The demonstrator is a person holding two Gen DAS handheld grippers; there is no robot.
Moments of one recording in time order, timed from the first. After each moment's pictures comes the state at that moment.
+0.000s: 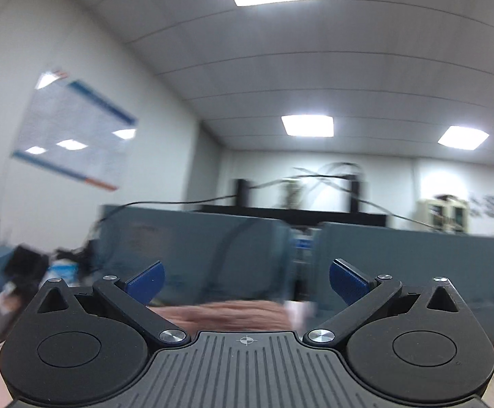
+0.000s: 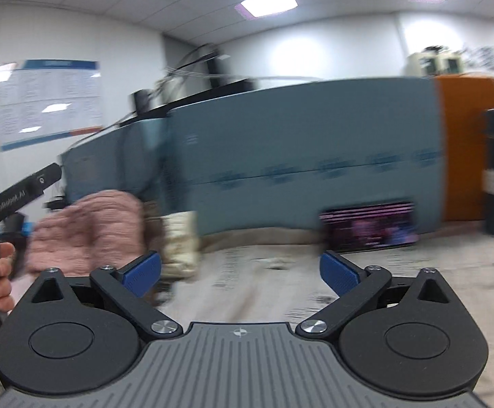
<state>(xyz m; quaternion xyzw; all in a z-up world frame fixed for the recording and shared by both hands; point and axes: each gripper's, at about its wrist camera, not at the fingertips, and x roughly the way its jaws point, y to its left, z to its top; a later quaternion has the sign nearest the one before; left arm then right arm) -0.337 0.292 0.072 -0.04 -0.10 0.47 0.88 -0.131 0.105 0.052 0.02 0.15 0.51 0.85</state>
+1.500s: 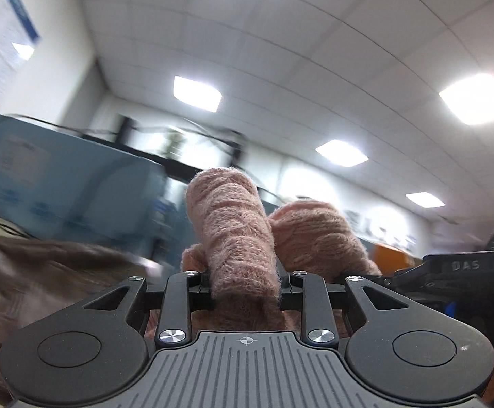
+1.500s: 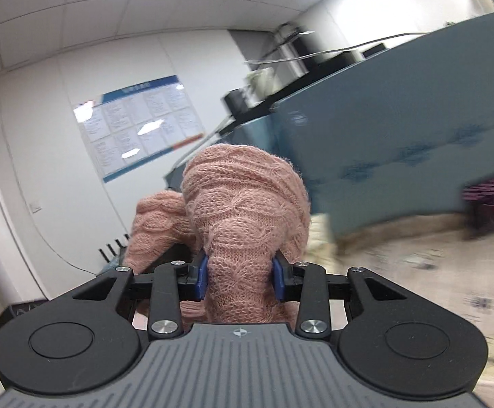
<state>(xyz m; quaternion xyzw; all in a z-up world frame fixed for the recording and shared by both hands) -0.325 0.286 0.037 -0.13 -0.08 0.13 0.98 -0.098 0.135 0.082 0.12 0.22 0.65 0.72</state>
